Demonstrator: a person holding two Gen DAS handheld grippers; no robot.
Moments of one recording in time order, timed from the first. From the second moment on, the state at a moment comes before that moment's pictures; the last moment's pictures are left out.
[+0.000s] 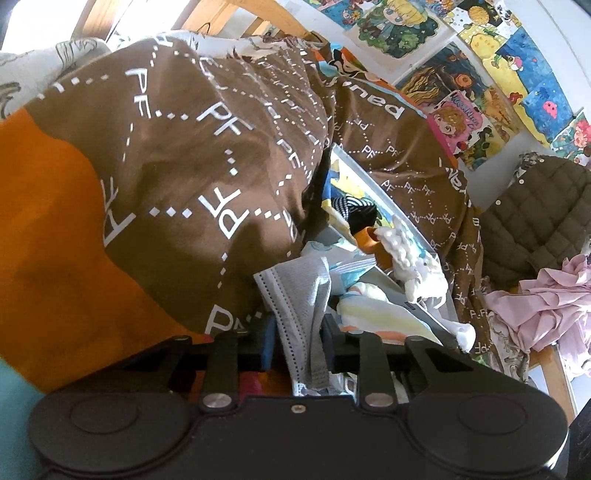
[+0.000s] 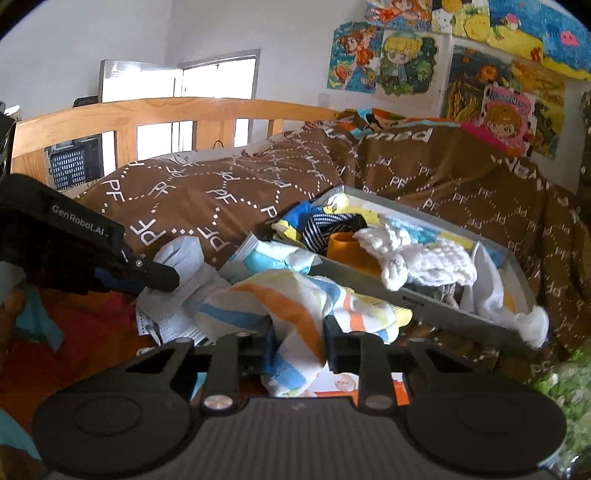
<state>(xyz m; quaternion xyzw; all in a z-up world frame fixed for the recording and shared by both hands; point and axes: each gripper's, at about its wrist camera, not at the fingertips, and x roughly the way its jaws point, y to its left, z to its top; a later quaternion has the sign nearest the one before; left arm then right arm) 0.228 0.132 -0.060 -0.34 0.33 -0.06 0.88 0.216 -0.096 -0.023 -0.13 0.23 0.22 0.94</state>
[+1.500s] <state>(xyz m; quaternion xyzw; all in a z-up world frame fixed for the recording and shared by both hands) 0.108 0.087 0.095 -0.24 0.10 -0.06 0.96 0.149 -0.143 0.166 0.05 0.03 0.13 0.99</state>
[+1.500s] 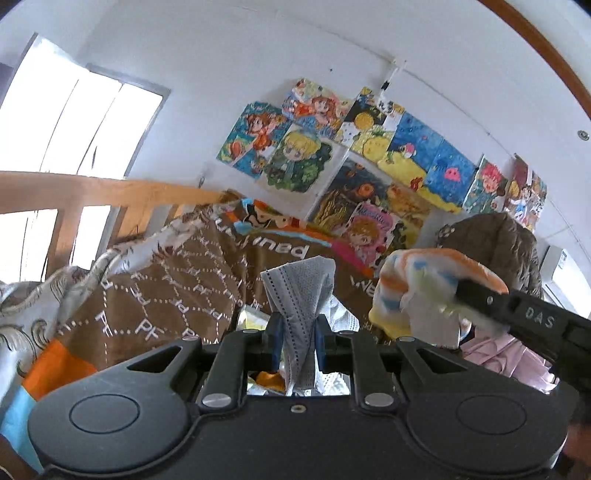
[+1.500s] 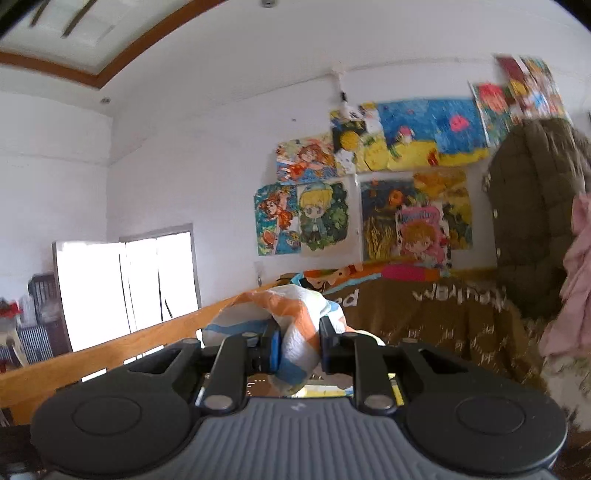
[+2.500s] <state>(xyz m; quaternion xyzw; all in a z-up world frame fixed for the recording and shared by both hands) 0.418 0.000 0.048 -0.22 0.22 -0.06 0.95 0.360 -0.248 0.043 0.12 0.11 0.03 0.99</state>
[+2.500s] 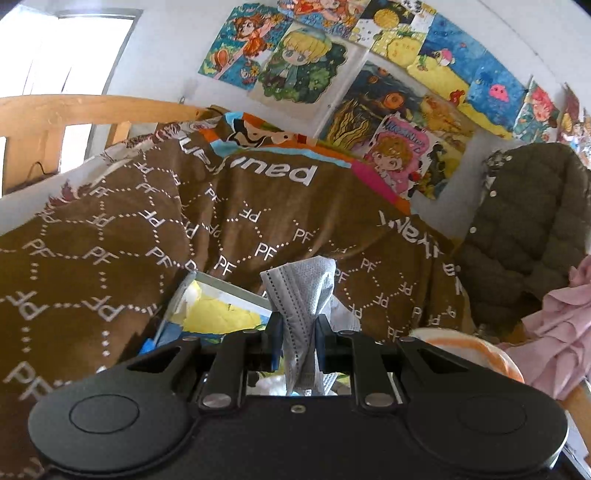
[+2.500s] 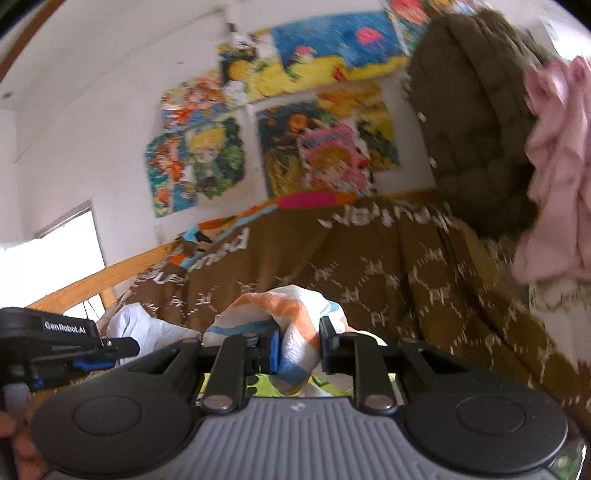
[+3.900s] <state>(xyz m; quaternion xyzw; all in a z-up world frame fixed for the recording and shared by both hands) 0.451 -0.046 0.014 -0.19 0.32 -0.02 0.93 0.384 -0.262 0.019 0.17 0.21 0.03 0.96</state>
